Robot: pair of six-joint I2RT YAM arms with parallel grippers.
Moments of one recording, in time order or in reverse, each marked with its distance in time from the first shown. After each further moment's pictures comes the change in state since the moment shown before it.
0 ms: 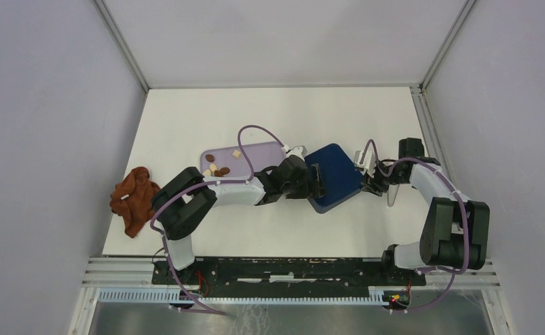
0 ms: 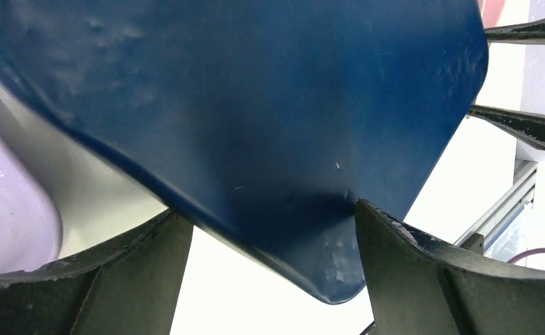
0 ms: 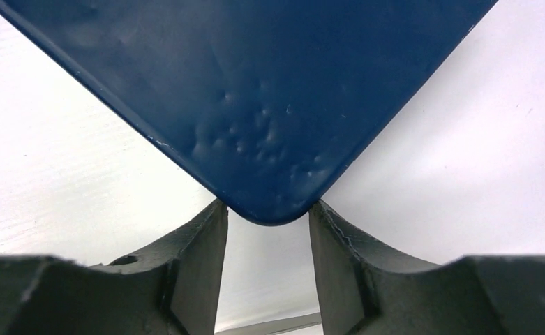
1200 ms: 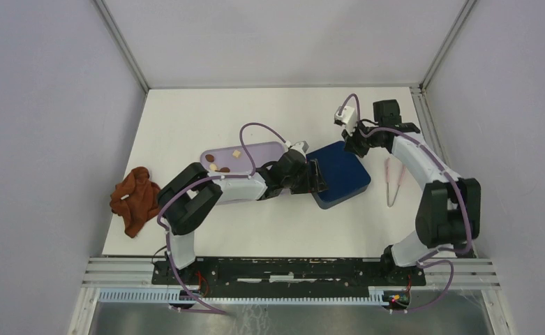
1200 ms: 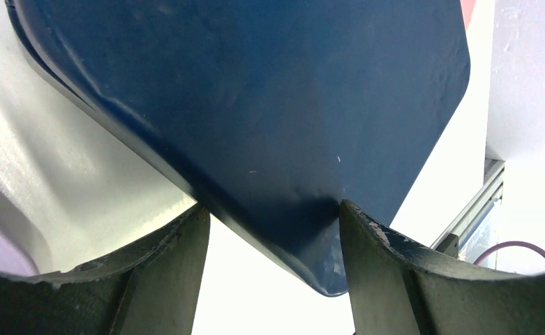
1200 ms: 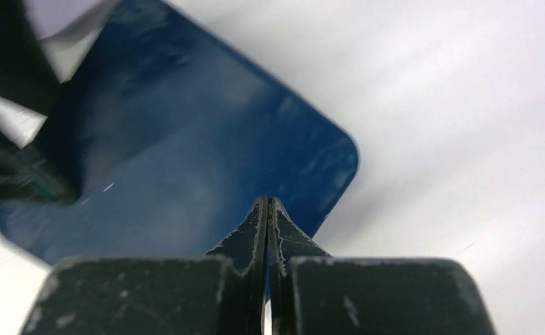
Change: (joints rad) left arm 0.043 0.057 0.037 0.042 0.088 0.000; right arm 0.236 0.109 0.359 0.048 0.116 0.512
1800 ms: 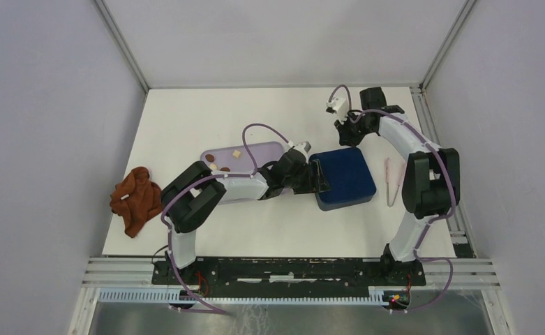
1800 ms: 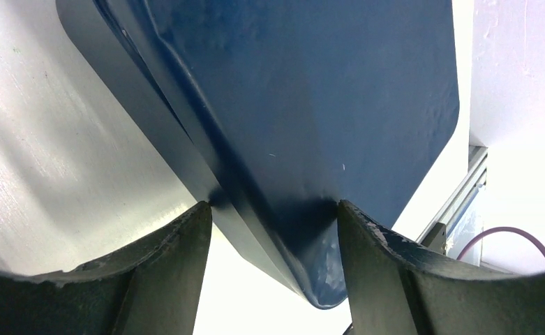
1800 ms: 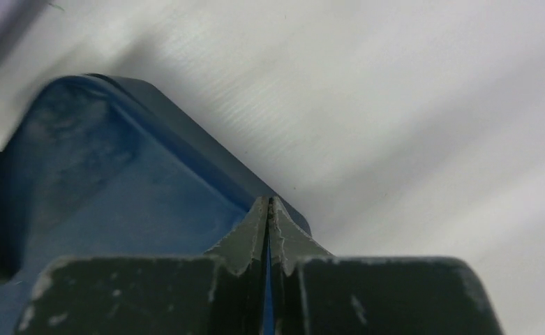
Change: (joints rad) left arm 0.006 0.033 0.003 0.067 0.069 0.000; right arm 0.040 0.357 0.282 -0.050 0.159 0.137
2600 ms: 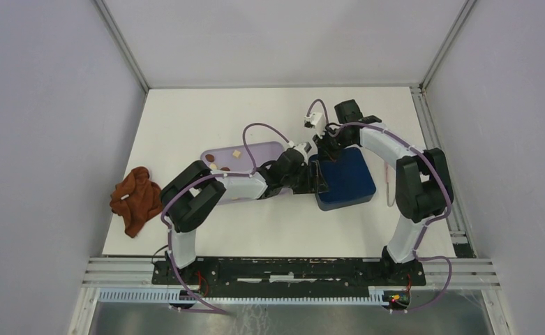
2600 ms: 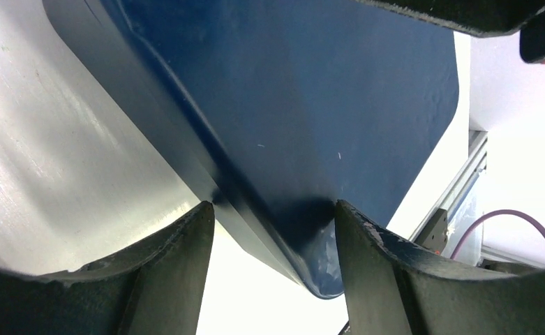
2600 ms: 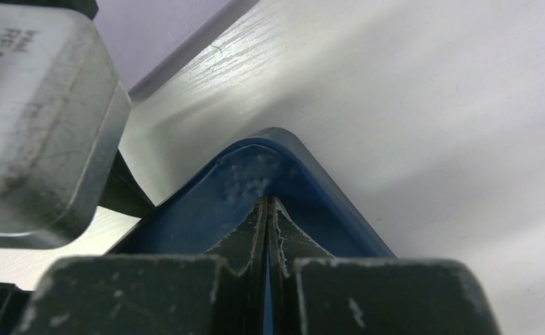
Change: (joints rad) left arm 0.012 -0.002 0.005 -0.017 0.043 0.034; right arm 0.164 -0.041 -0.103 0.036 -0.075 0.099
